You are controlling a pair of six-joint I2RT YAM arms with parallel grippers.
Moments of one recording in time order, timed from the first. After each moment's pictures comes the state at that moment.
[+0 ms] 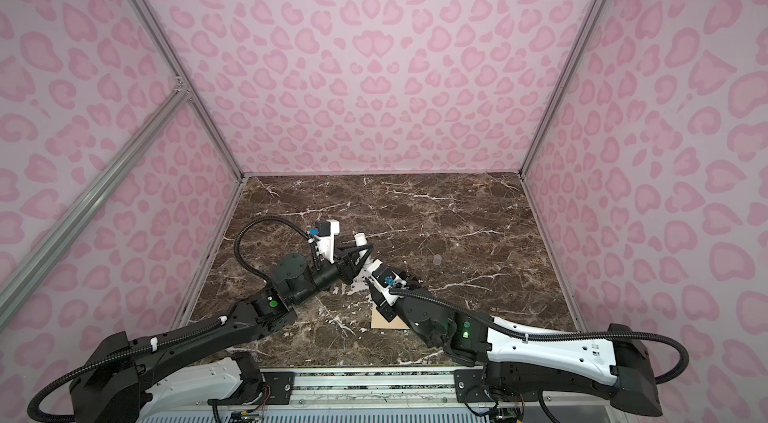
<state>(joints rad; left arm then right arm) -0.84 1.10 0.57 0.49 0.03 -0.58 1.26 0.90 0.59 0.10 0.49 -0.03</state>
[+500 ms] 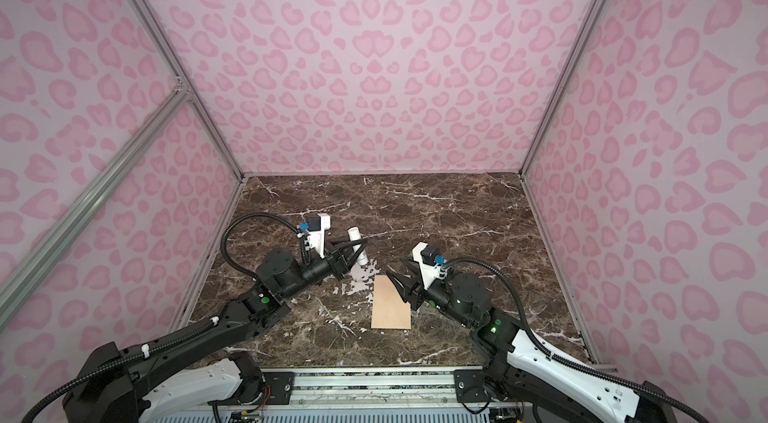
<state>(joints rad) -0.76 1.09 0.57 0.56 0.26 -0.58 0.83 0.75 0.44 0.22 -0.12 0.26</state>
